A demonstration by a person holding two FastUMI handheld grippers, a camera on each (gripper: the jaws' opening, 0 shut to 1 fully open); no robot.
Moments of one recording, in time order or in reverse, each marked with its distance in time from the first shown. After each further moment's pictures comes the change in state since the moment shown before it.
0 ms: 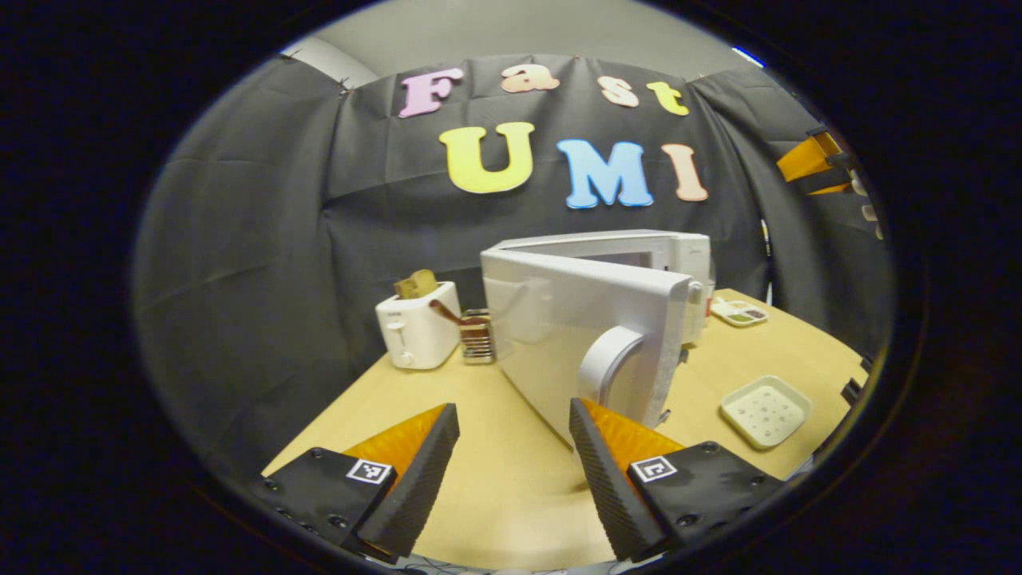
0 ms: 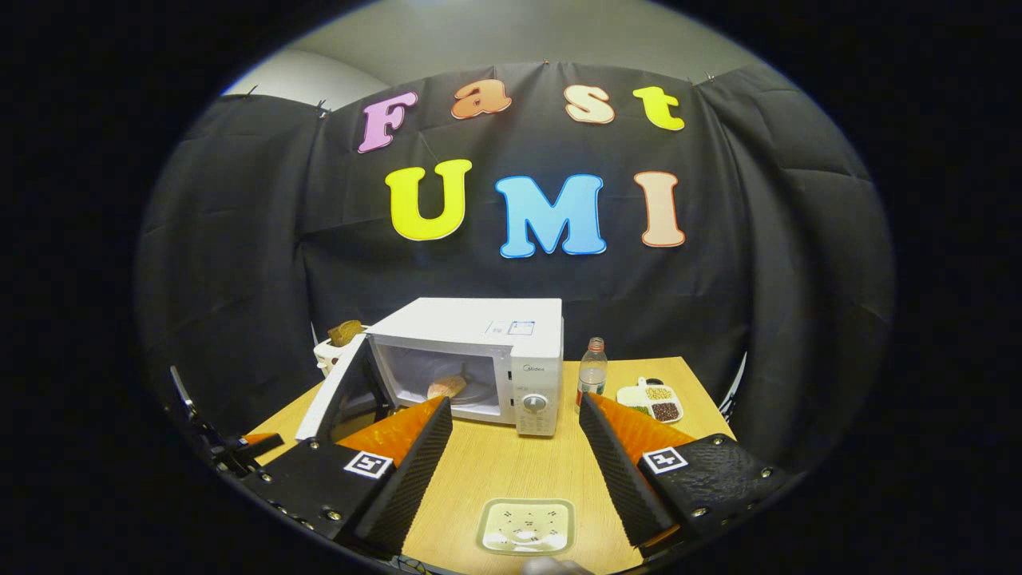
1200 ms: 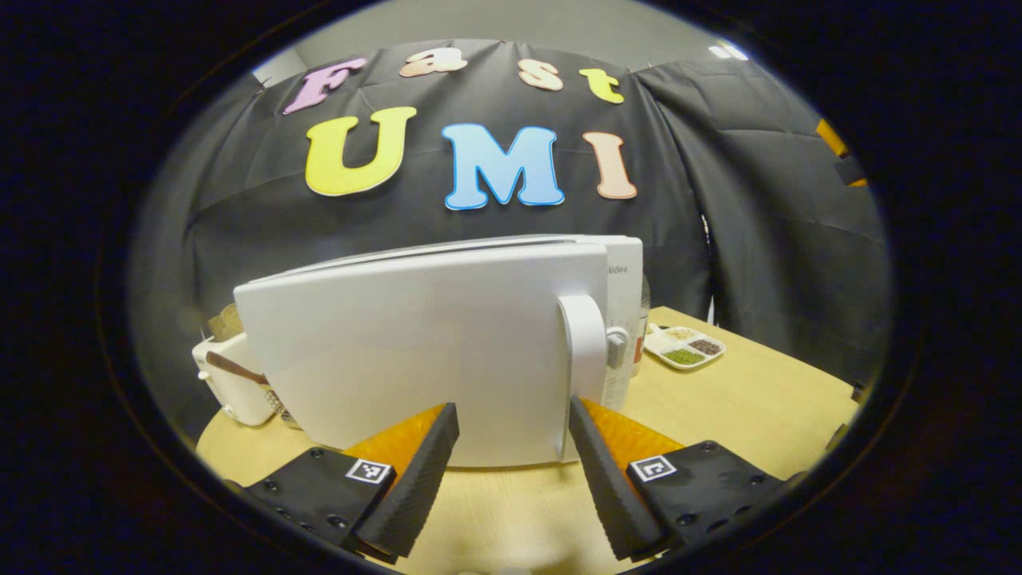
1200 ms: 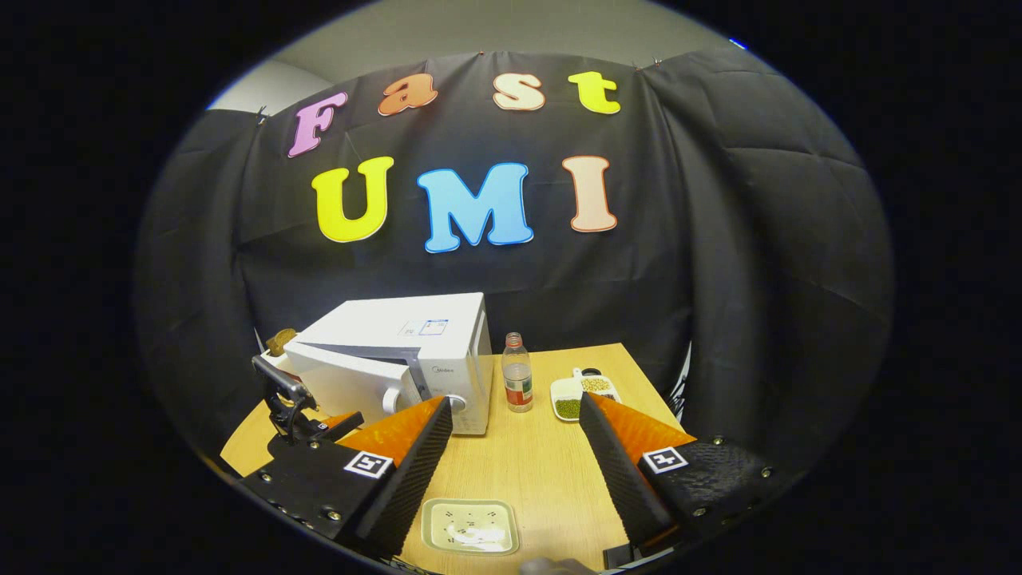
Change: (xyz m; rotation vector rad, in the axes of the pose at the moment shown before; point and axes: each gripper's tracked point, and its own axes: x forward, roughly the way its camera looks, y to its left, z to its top) left arm 0.221 -0.187 0.067 0.037 -0.041 -0.213; right arm 0.010 -0.106 0.007 0.071 0.042 -0.190
